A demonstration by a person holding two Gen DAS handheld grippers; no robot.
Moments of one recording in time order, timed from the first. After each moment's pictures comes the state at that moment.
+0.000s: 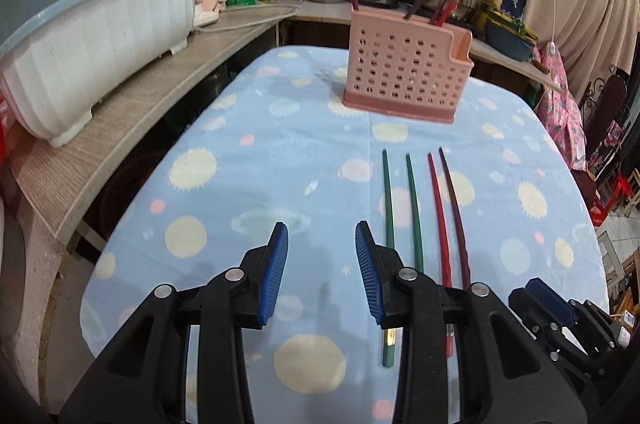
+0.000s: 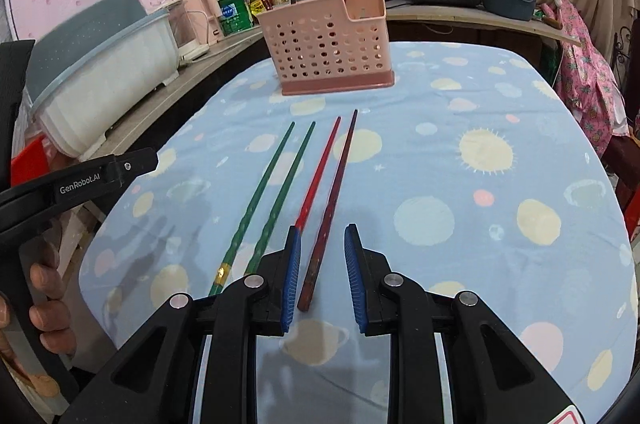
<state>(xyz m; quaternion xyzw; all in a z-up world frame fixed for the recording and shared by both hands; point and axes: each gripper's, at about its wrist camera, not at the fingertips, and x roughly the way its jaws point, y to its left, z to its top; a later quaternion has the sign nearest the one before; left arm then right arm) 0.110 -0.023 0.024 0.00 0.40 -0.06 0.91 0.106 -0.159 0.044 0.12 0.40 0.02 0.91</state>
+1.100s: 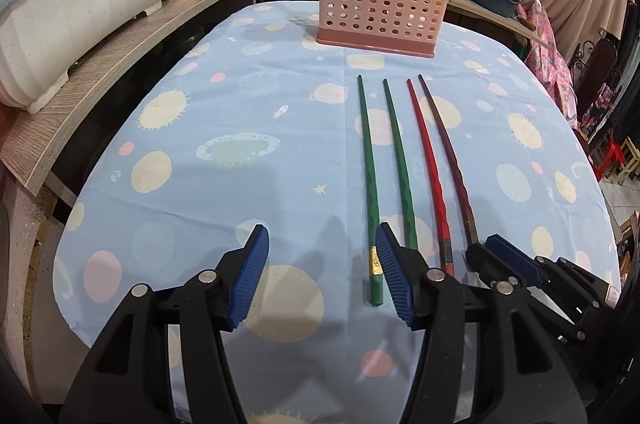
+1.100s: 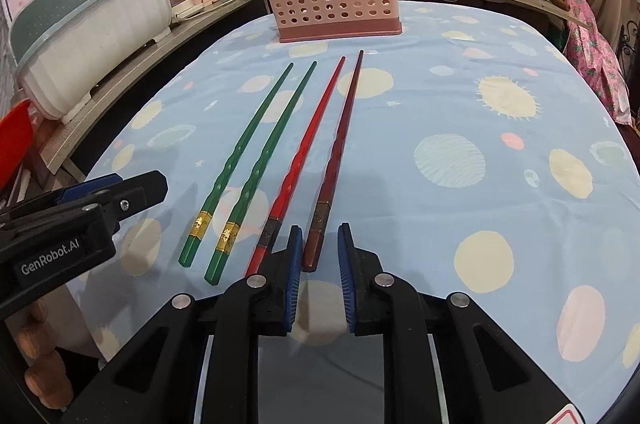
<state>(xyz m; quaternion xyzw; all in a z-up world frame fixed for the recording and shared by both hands) 0.084 -0.043 -0.015 0.02 0.44 -0.09 0.89 0.108 -0.140 0.003 0.10 0.44 0.02 0.89</state>
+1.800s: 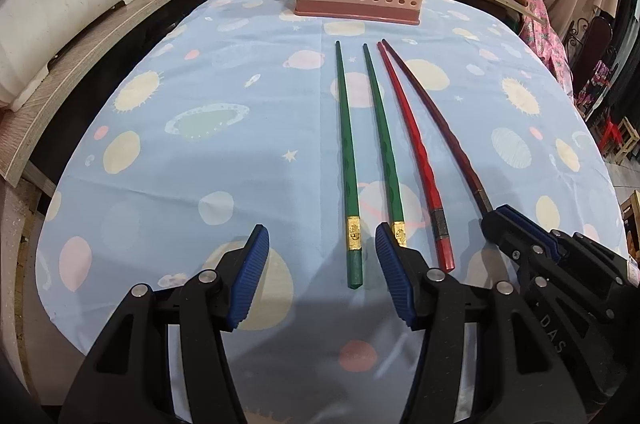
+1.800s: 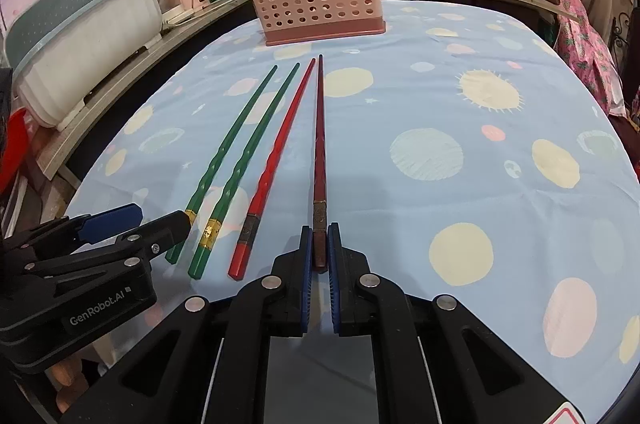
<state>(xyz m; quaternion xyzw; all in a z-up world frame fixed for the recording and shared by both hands) 0.080 -0.060 -0.040 0.04 0.47 -0.11 0.88 0.103 -0.153 0.001 0.11 0.44 0.01 0.89</state>
